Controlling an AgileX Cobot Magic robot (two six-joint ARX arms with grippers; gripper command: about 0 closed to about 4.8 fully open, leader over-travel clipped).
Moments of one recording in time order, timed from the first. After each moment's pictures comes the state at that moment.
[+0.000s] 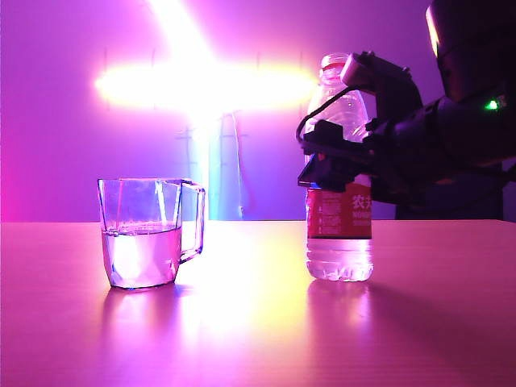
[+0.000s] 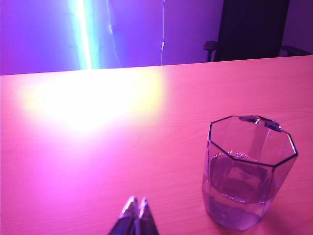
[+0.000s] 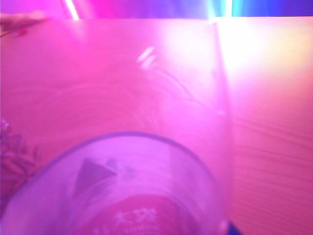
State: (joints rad) left arm -0.33 0.00 0.00 -0.03 -0.07 0.01; right arm 0.55 1.57 0.44 0.93 0.08 0.16
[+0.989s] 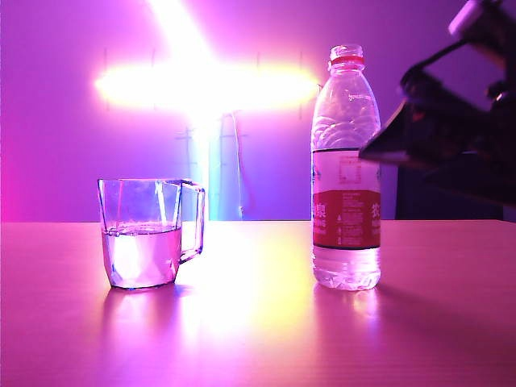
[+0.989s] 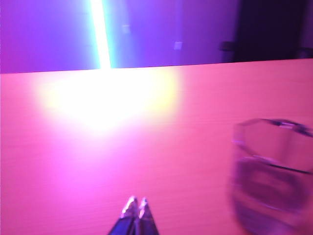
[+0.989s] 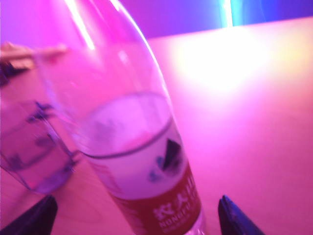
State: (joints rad) left arm -0.24 0.00 0.00 -0.03 -0.06 0.01; right arm 0.56 1.12 0.08 0.95 0.07 0.26
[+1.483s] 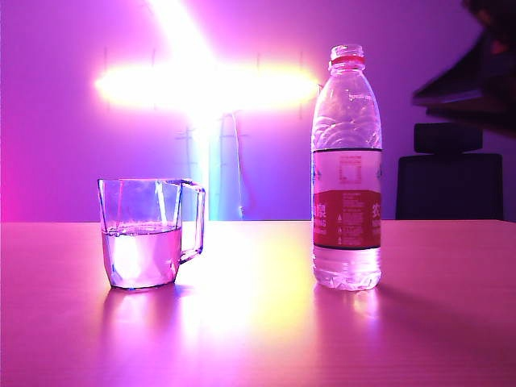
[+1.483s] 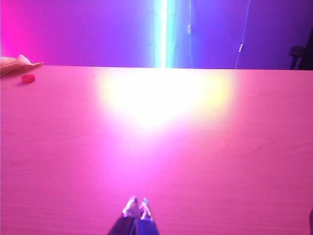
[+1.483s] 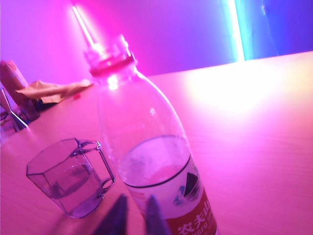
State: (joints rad) left arm -0.04 0.00 0.00 -0.03 -0.07 0.01; right arm 0.56 0.70 0.07 0.64 0.05 0.31
